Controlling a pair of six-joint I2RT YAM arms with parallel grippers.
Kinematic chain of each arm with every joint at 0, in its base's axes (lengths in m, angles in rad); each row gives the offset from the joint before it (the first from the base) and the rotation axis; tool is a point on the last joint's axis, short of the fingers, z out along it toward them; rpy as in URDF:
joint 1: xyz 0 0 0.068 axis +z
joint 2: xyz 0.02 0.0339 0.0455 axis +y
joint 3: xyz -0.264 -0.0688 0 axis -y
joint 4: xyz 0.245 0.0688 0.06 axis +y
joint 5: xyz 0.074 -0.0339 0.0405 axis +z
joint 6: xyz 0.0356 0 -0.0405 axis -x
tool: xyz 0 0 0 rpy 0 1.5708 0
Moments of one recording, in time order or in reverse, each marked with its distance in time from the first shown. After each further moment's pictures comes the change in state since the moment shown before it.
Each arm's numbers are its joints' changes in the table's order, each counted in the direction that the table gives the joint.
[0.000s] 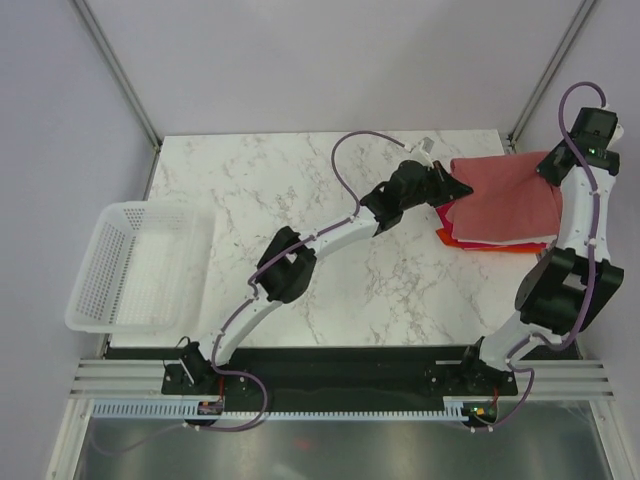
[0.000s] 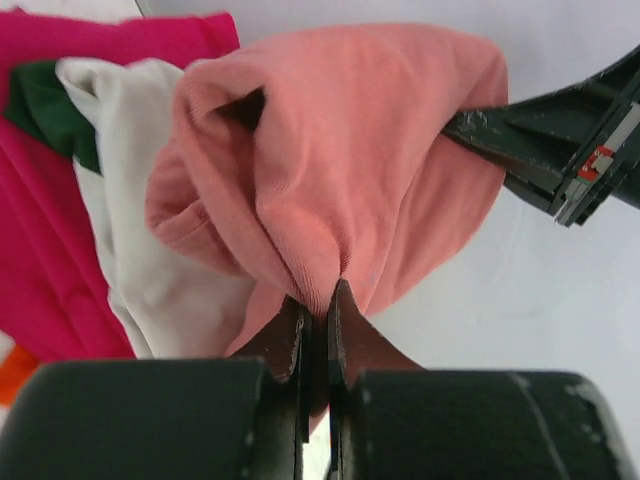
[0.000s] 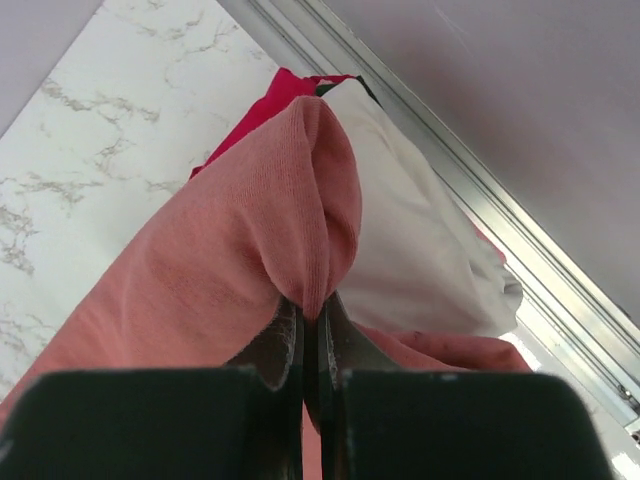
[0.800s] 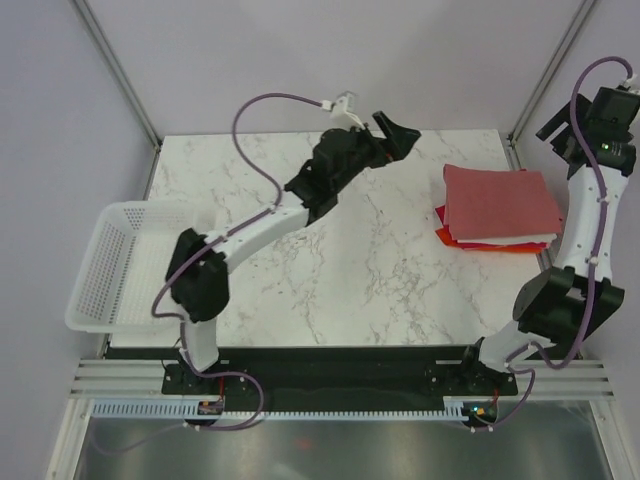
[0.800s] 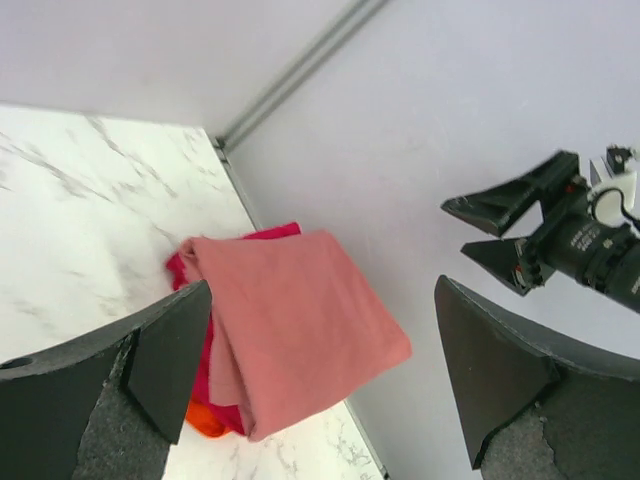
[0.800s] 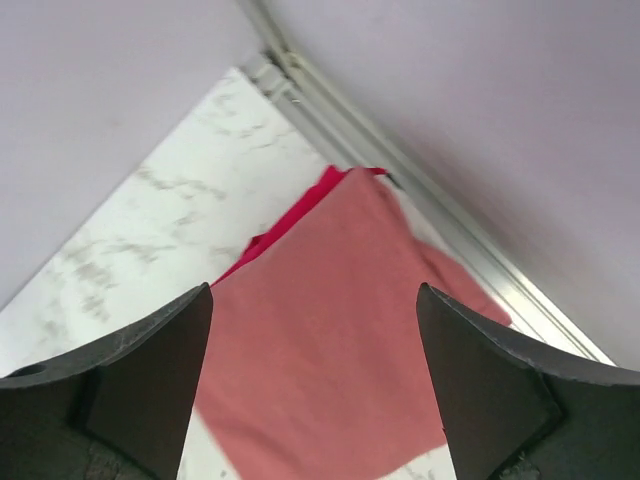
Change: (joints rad) left arm 0.097 -0.541 -0.547 -0.143 0.294 -0.226; right arm 0.000 0.039 0.168 -0.027 -0.036 -0.003
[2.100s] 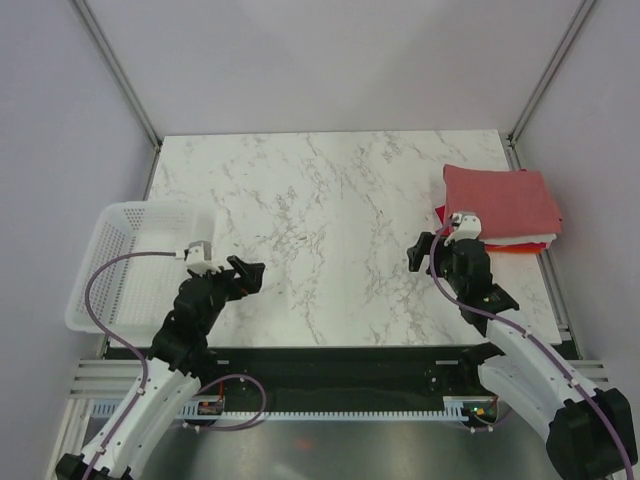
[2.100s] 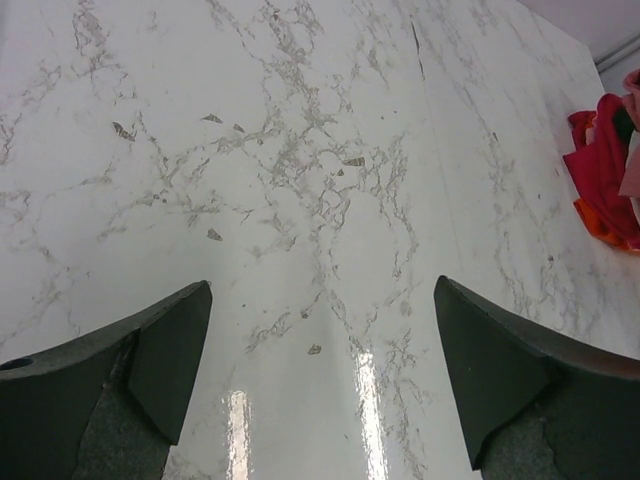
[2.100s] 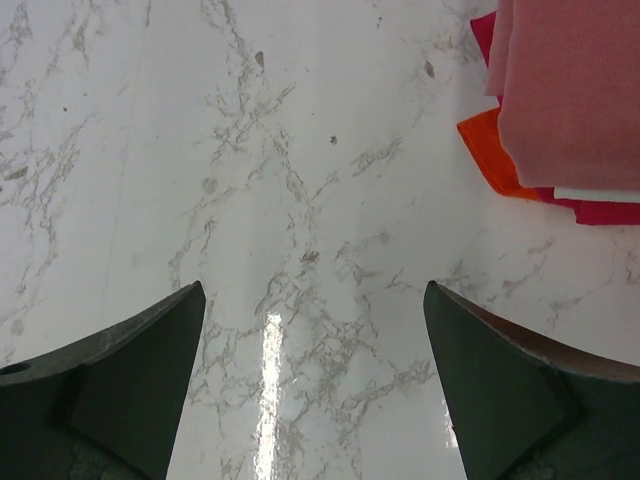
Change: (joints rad) left arm 0.414 -1.707 -1.541 0.473 0.061 -0.229; right arm 0.727 -0.850 -1.418 -0.666 0.035 0.054
